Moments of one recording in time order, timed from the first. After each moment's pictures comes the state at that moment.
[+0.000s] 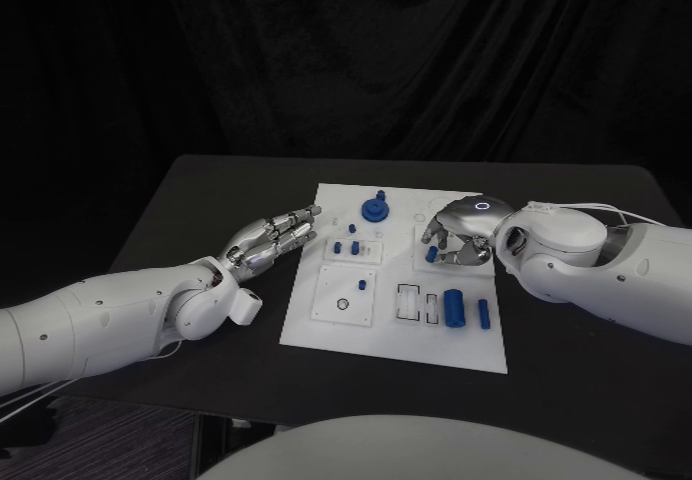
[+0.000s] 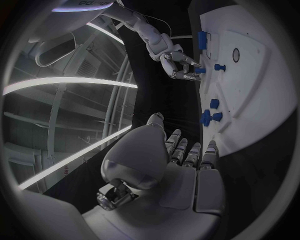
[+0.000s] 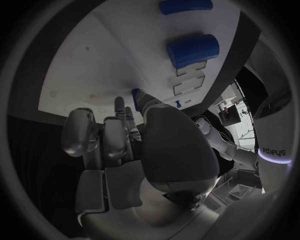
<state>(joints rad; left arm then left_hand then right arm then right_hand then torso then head) 1.04 -0.89 -0.21 1.36 -0.23 0.06 0.68 1.43 0.27 -0.24 0.25 0.46 0.32 0.06 0.03 0.04 0.05 0.05 0.11 0.02 0.00 0.15 0.00 0.00 0.16 0.01 0.25 0.01 0.05 1.30 -0.79 -0.25 1.54 -1.73 -0.15 -0.16 1.46 -0.15 0.30 0.26 0.05 0.87 0.08 0.08 0.12 1.07 0.06 0.33 0.10 1.47 -0.01 1.28 1.13 0.09 1.45 0.10 1.15 1.31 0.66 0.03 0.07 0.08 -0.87</state>
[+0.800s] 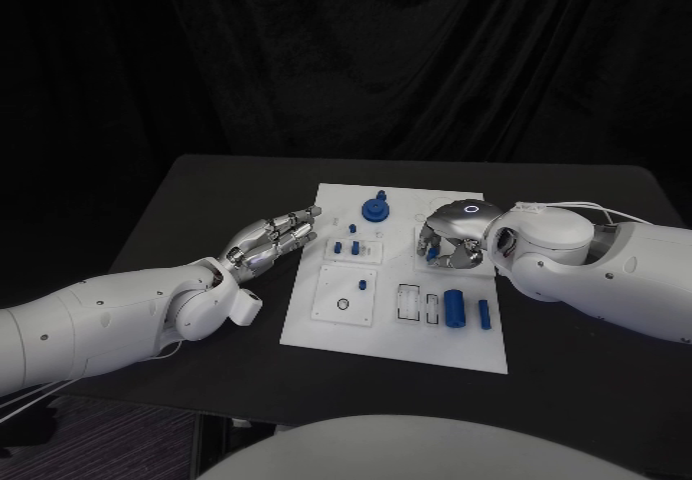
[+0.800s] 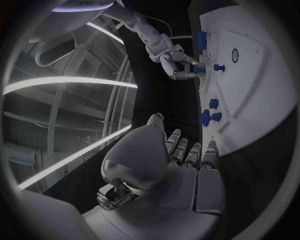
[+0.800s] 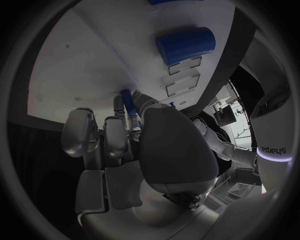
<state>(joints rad) 1.04 -0.89 -0.21 1.36 -0.23 0.06 0.68 1.43 0.27 -0.24 0.25 0.46 0.33 0.05 0.03 0.04 0.06 0.06 0.11 0.02 0.00 0.15 0.00 0.00 0.16 0.01 0.25 0.01 0.05 1.30 -0.76 -0.25 1.53 -1.71 -0.11 -0.14 1.49 -0.15 0.34 0.24 0.08 0.98 0.05 0.14 0.16 1.12 0.05 0.31 0.11 1.47 -0.02 1.27 1.13 0.09 1.45 0.09 1.14 1.31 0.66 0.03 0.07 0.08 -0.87</state>
